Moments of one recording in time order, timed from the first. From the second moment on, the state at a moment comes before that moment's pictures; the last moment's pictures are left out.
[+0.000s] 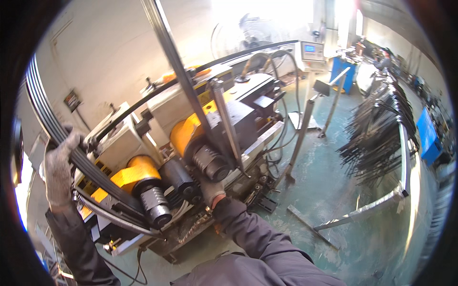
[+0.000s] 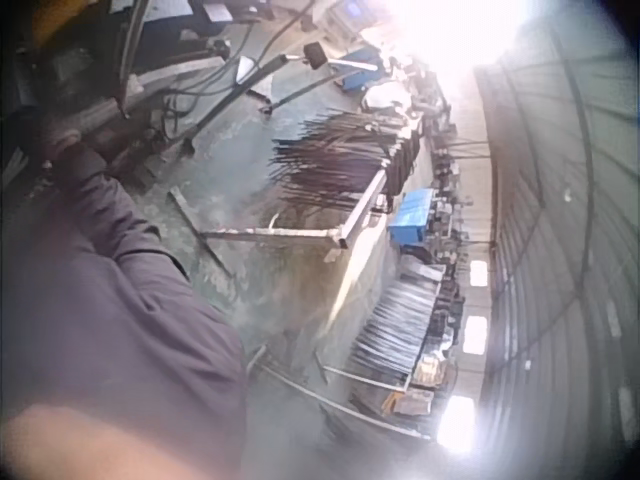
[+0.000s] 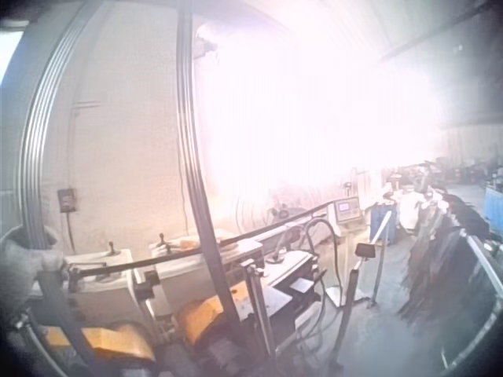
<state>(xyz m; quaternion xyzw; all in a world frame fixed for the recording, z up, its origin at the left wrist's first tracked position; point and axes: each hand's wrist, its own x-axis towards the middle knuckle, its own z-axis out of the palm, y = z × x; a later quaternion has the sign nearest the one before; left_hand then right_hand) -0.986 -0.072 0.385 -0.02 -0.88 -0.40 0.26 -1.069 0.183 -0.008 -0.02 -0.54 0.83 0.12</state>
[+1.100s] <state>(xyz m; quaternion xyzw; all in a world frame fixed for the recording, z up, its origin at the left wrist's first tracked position) -0.964 -0.088 0.377 0.01 -0.88 -0.44 0.17 -1.067 0.184 -0.027 0.01 -0.59 0.79 0.15</state>
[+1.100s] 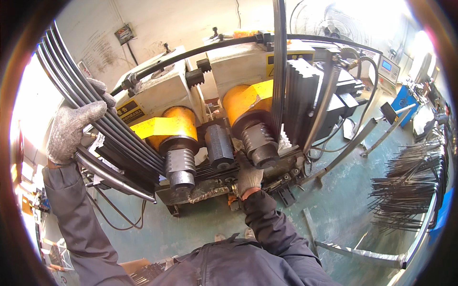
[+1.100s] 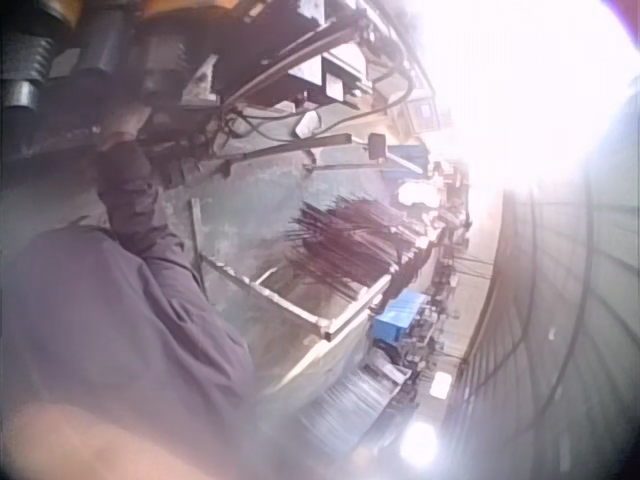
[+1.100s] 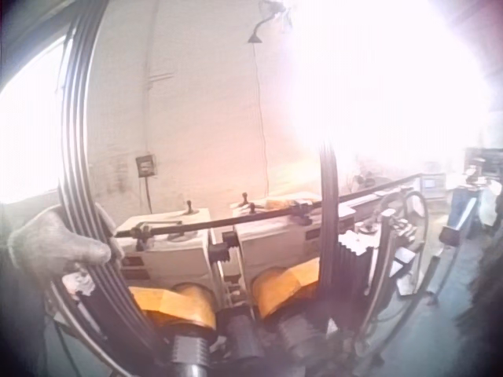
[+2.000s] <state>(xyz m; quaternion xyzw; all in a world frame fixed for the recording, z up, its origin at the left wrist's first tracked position) -0.967 -0.105 0.373 -0.01 -0.89 -0.42 0.17 -1.068 0.190 -0.014 -0.02 -0.61 0.79 -0.01</state>
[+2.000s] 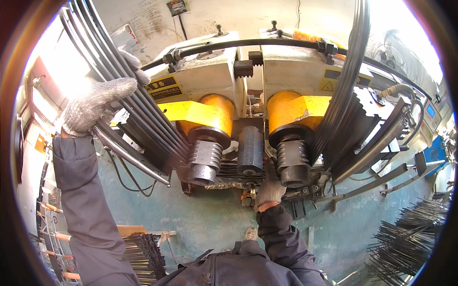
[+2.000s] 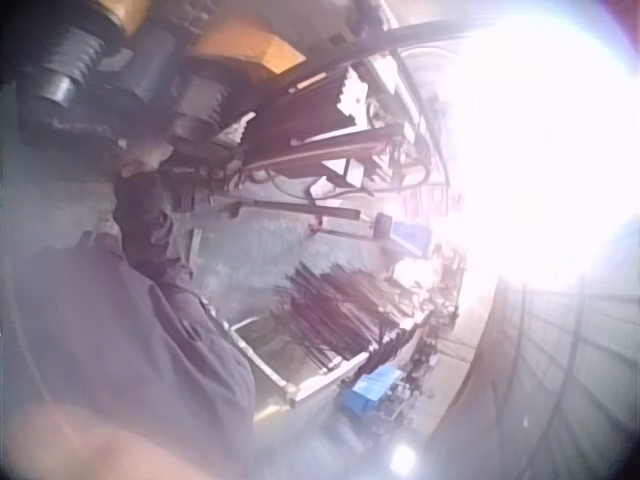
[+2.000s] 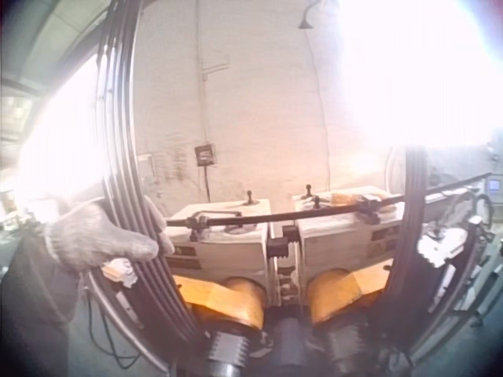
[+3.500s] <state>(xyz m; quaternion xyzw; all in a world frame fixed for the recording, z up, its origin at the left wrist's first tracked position) -0.079 0.498 0.160 0.41 -0.13 -0.15 0.89 -0.448 0.176 0.068 0.54 -0.41 0.62 -0.39</state>
